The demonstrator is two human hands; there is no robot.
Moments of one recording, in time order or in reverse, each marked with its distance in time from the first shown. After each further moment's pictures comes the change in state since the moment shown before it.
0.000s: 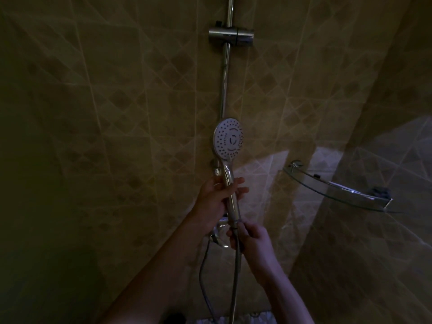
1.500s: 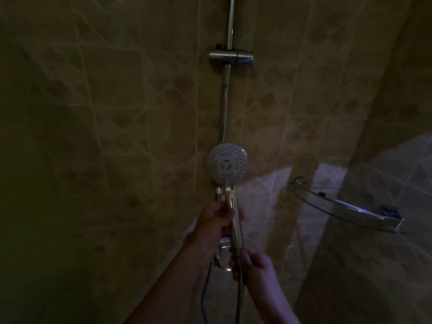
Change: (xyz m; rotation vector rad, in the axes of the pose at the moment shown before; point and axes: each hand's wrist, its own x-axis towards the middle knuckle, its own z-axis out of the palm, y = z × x) left_hand 0.001 -0.006 -0.009 0.296 0.154 -0.011; right_hand 0.013 0.020 0.004 -0.039 0.072 -0.005
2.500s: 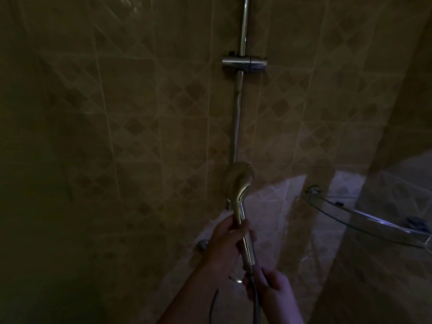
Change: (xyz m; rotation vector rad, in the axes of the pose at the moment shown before) left_hand -0.006 -0.012 0.001 -0.227 0.017 -0.040; right_hand 0.004 0.014 0.003 0.145 0.066 0.042
